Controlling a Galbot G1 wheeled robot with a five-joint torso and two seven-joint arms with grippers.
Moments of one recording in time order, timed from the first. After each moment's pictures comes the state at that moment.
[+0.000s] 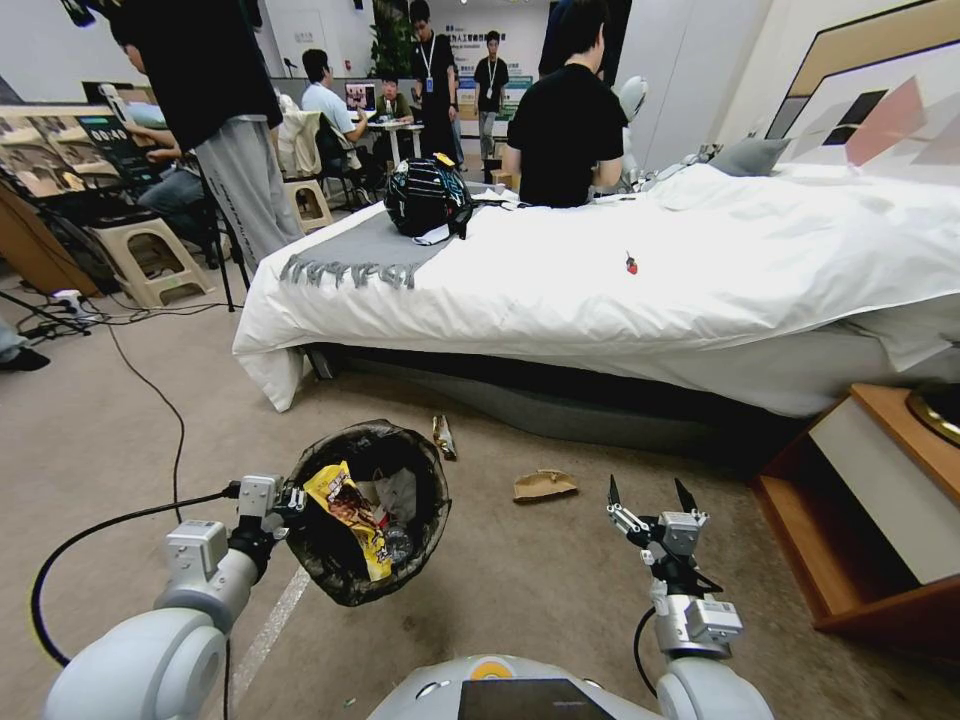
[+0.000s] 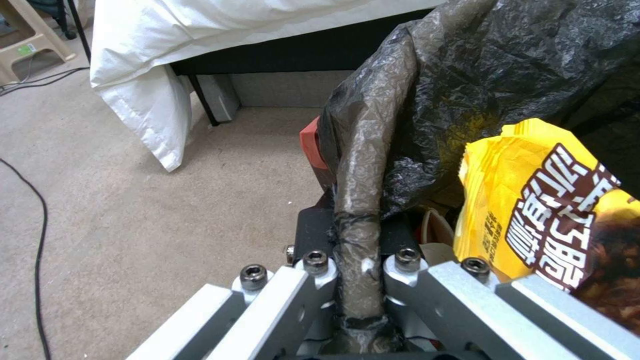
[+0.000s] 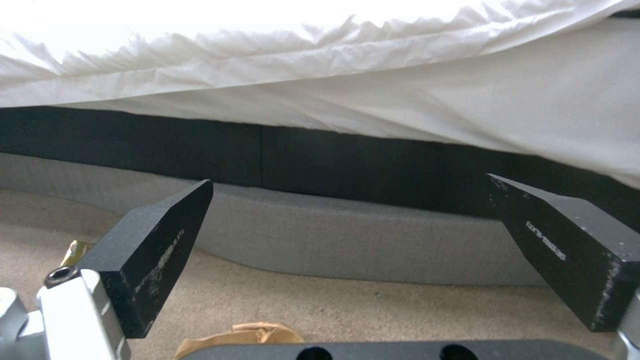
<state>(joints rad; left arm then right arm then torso) 1.74 -1.27 -0.93 -2.50 -0.33 0.68 0.09 -1.84 1.50 0.56 2.29 0.01 0.02 0.15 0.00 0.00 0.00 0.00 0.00</state>
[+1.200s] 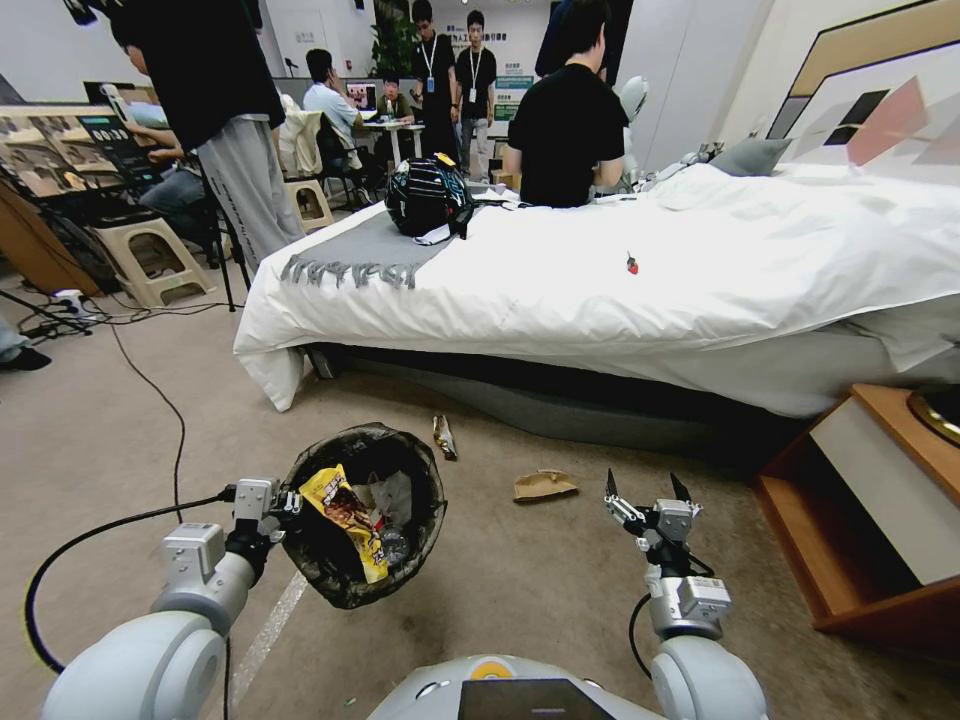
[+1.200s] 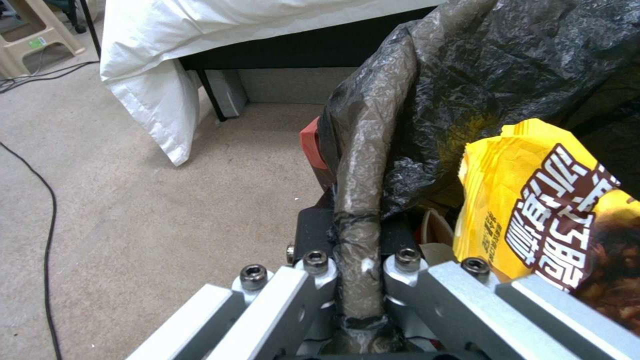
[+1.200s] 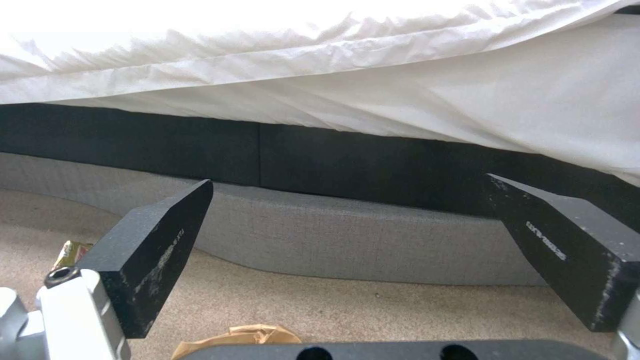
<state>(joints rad) 1.74 -1.28 -0.94 -2.50 -0.33 0.69 0.08 -1.81 1.48 0.55 2.27 0.00 0.02 0.17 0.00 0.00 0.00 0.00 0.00</state>
